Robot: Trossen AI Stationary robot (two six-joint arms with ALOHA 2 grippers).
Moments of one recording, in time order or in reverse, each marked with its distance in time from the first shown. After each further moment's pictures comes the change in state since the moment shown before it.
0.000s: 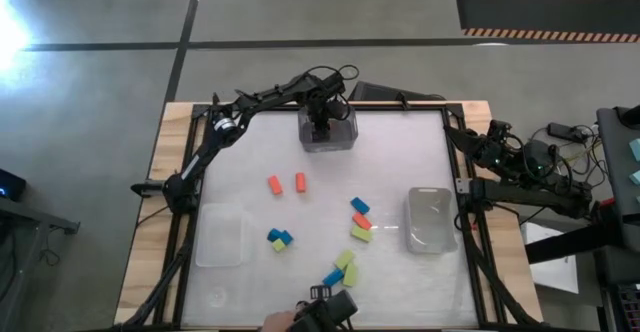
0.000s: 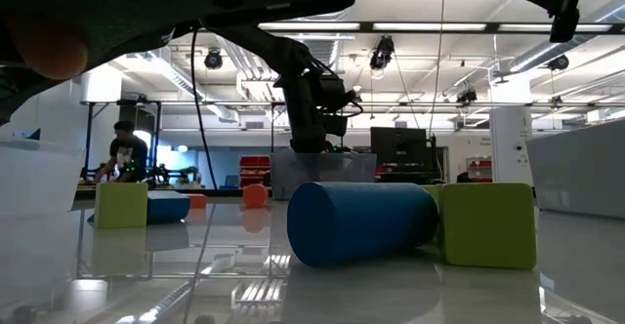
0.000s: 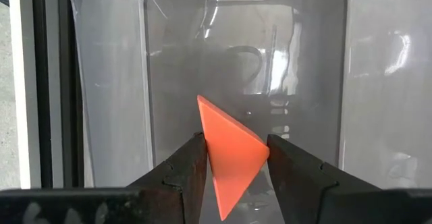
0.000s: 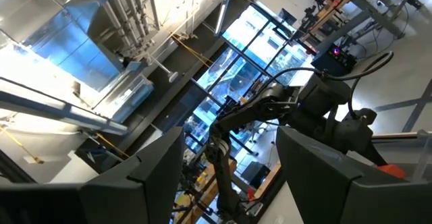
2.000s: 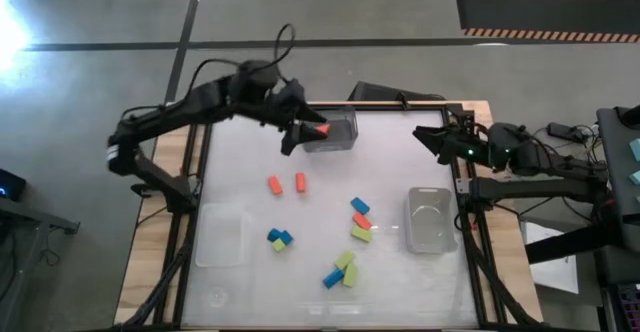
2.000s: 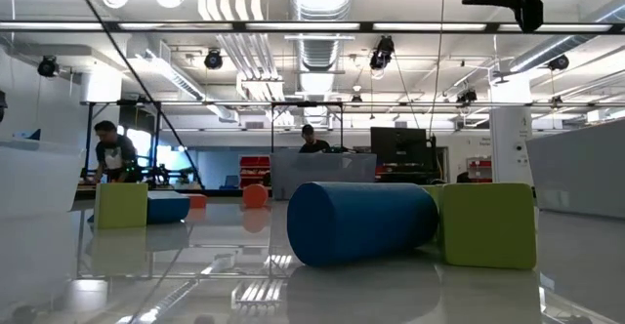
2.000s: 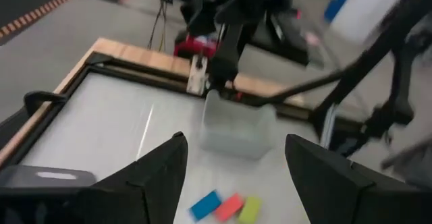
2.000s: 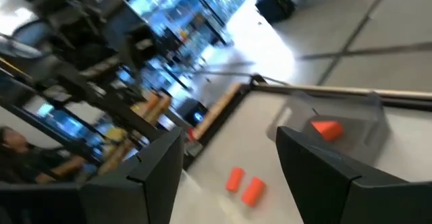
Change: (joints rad) left arm -0.286 -0.976 -0.567 0.550 0.235 -0.684; right arm 0.000 0.604 0.310 -0.229 -0.041 -0.043
